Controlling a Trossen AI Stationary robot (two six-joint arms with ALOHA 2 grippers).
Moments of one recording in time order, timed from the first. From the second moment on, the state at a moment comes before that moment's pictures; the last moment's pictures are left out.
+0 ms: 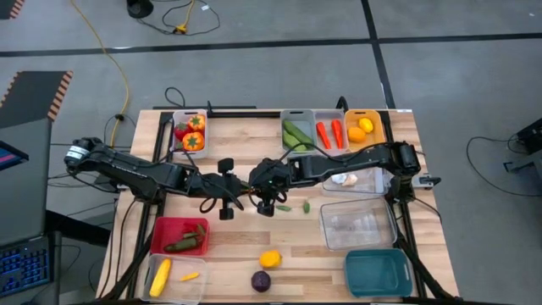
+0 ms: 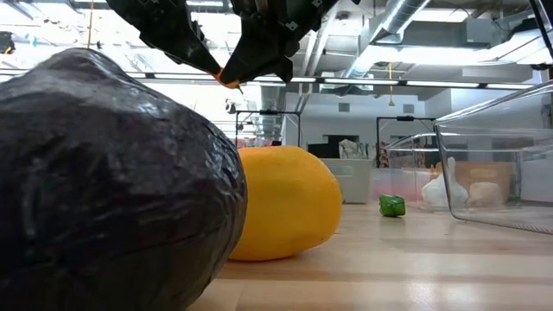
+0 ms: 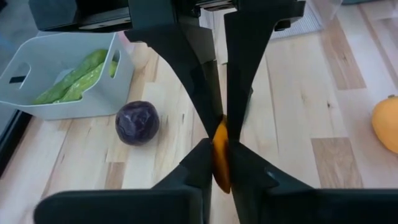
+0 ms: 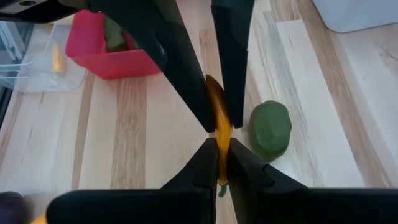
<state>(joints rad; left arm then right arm) -0.20 1.25 0.87 -0.32 -0.32 -0.04 0.08 1.92 1.60 -0.43 0.03 0.17</state>
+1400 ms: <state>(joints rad) -0.31 1.23 1.03 -1.18 0.39 -0.72 0.08 1.92 1.60 -0.61 0.00 0.19</state>
